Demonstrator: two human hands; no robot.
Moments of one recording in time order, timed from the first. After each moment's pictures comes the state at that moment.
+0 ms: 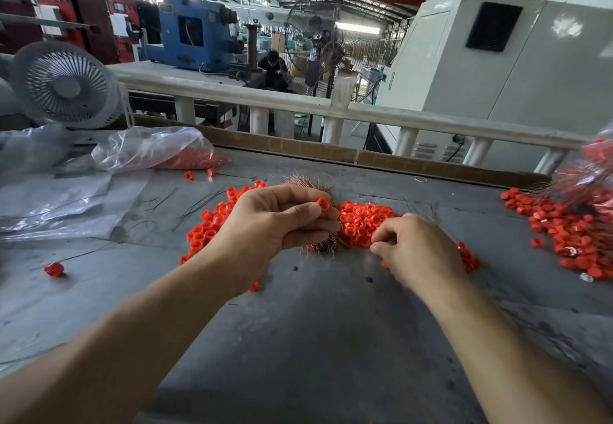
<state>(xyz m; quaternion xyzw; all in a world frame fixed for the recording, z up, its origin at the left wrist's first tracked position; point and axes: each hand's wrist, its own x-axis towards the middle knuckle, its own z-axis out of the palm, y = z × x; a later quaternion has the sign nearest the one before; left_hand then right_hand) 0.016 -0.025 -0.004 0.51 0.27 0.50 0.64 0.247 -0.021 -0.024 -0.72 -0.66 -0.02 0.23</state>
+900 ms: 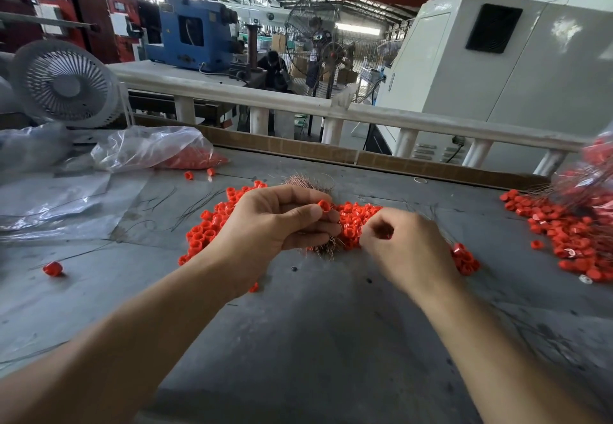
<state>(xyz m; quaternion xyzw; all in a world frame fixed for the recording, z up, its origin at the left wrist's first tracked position) 0.017 -0.026 -0.004 0.53 0.28 0.50 0.63 0.232 -0.032 -0.016 -0.66 -0.67 0.02 0.35</state>
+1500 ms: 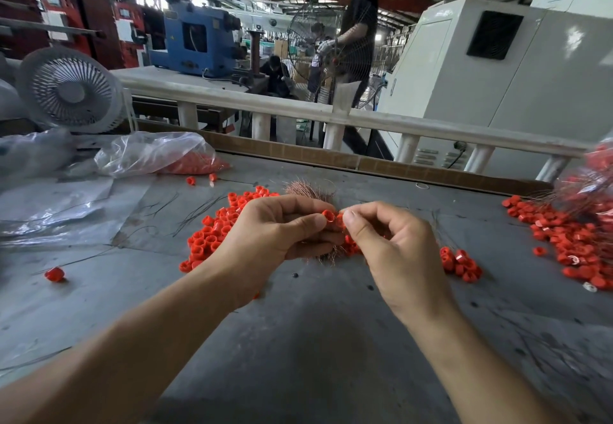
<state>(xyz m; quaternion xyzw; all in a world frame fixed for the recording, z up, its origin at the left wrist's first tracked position) 0.022 -0.029 -0.004 0.52 0.29 0.50 0.63 0.197 -0.056 -0.004 -0.48 -0.64 0.20 0.57</state>
